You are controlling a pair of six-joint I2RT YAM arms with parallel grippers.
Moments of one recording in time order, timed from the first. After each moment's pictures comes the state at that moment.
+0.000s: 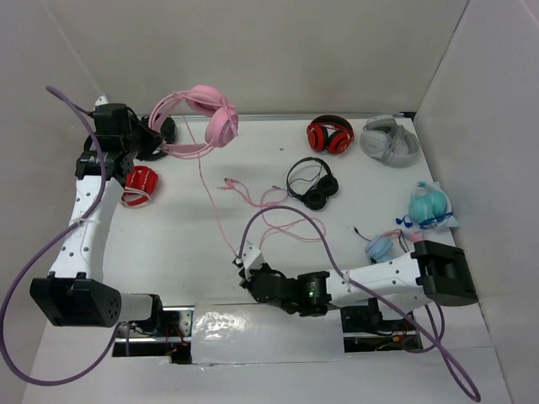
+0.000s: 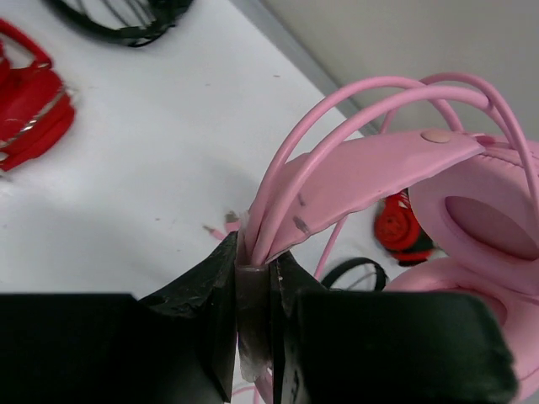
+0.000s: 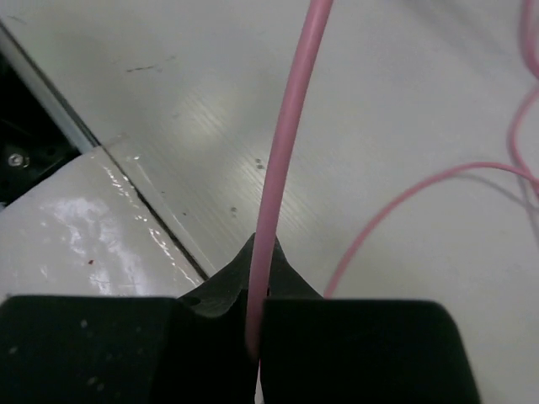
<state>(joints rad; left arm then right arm) 0.01 1.31 1.45 -0.61 -0.03 -0.82 1.52 1.38 0.70 0.12 0.55 0.34</state>
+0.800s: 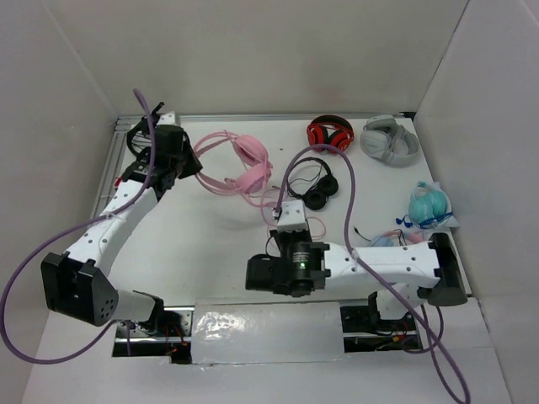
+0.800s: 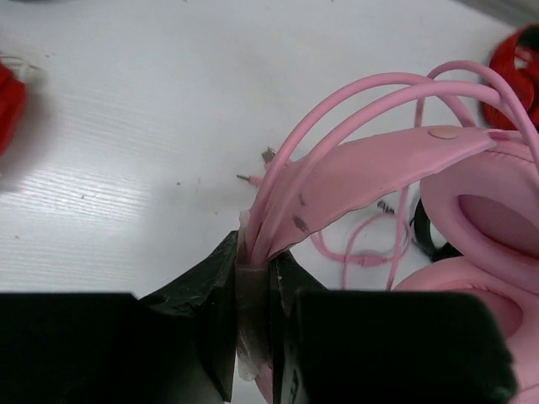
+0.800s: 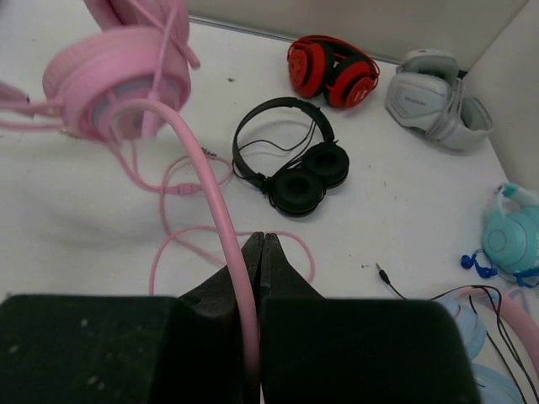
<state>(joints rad) -0.24 1.36 1.26 -0.50 -0.17 -0.56 1.52 1.41 1.29 -1.25 1.44 1.17</state>
